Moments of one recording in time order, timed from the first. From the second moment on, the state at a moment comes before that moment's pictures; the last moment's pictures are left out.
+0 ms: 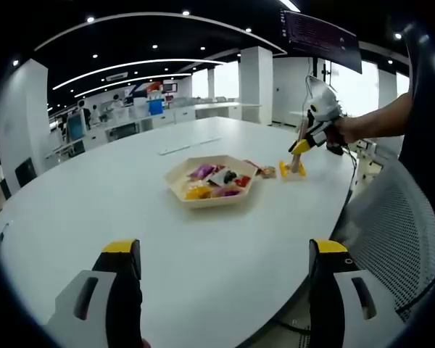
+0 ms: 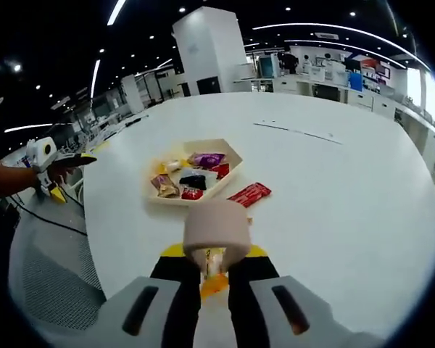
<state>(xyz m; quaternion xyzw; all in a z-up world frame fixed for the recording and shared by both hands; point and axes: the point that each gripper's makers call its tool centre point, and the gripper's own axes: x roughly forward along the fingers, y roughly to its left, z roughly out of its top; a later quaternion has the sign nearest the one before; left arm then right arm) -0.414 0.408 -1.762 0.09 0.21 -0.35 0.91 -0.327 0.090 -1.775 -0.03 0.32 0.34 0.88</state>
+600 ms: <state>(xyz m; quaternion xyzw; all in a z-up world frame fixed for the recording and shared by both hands) -0.413 0.404 -1.757 0.08 0.20 -0.35 0.91 -0.268 0.078 -1.707 -0.07 0.27 0.34 0.90</state>
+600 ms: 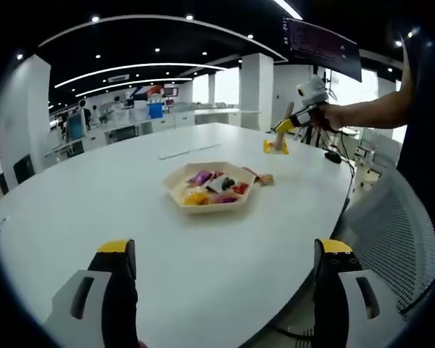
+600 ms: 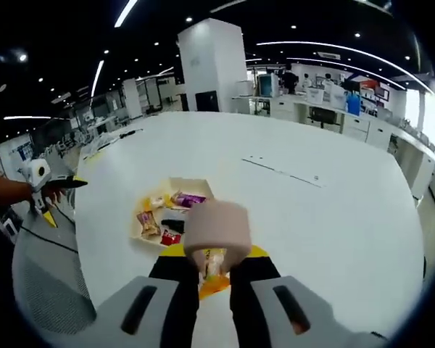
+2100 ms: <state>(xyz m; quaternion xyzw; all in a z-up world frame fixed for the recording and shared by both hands) -0.410 0.406 -1.754 0.07 0.19 -0.35 0.91 -0.222 0.095 -1.649 -0.08 0.23 0.35 0.90</state>
